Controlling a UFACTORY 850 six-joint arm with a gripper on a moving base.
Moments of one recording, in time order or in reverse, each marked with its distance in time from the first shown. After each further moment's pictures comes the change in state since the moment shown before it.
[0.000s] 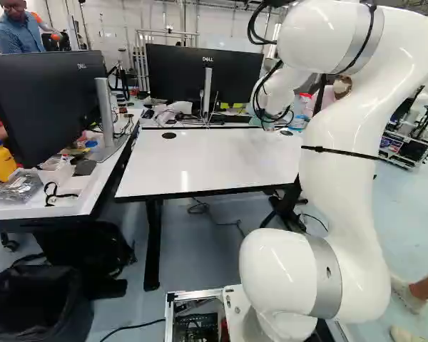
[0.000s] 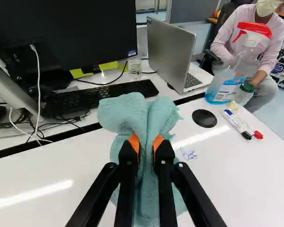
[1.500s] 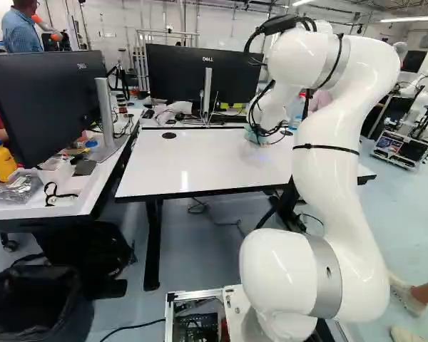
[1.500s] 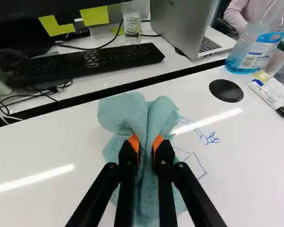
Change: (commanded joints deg) arm 0.1 -9.3 -2.2 0.0 0.4 0.0
